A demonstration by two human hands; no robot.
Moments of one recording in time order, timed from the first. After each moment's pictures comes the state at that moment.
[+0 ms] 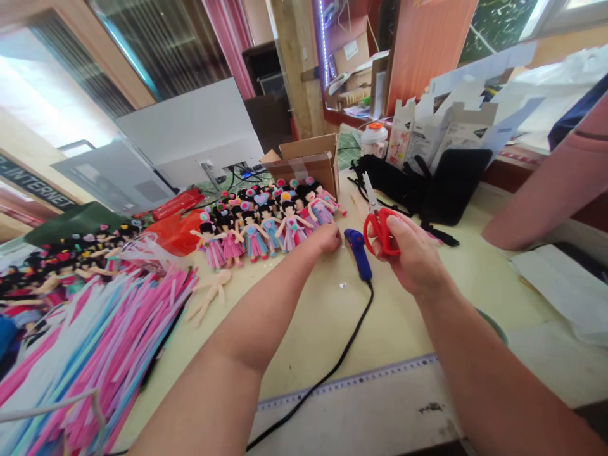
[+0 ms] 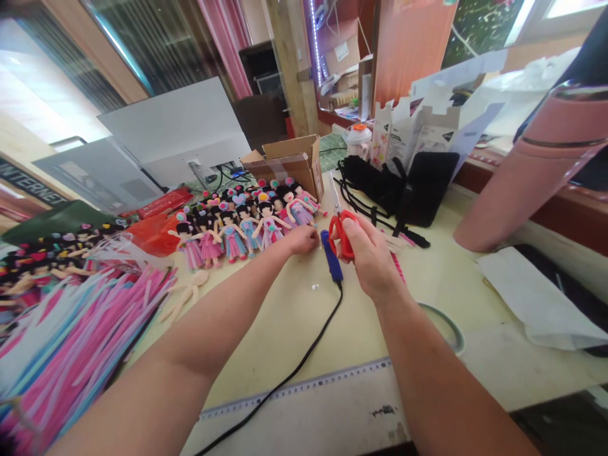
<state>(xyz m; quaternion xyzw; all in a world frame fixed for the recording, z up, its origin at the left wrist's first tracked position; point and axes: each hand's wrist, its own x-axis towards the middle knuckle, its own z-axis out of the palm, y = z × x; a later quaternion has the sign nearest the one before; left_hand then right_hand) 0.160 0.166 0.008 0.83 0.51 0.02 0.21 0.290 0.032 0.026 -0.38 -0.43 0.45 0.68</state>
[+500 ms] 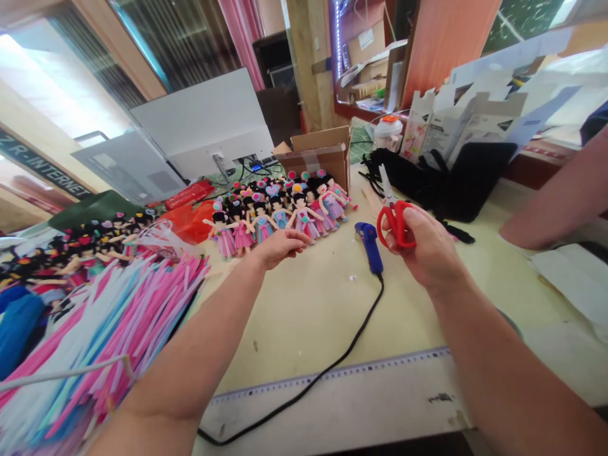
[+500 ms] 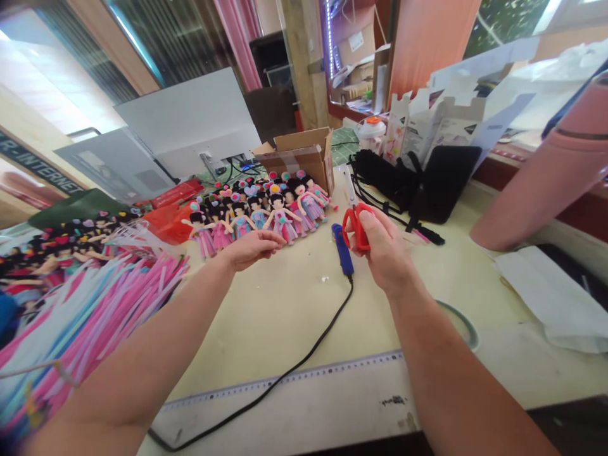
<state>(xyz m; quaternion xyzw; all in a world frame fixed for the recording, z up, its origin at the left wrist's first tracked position) 0.034 0.122 0.029 0.59 0.54 0.24 0.55 0.291 0.033 0.027 -0.37 -0.43 0.45 0.69</state>
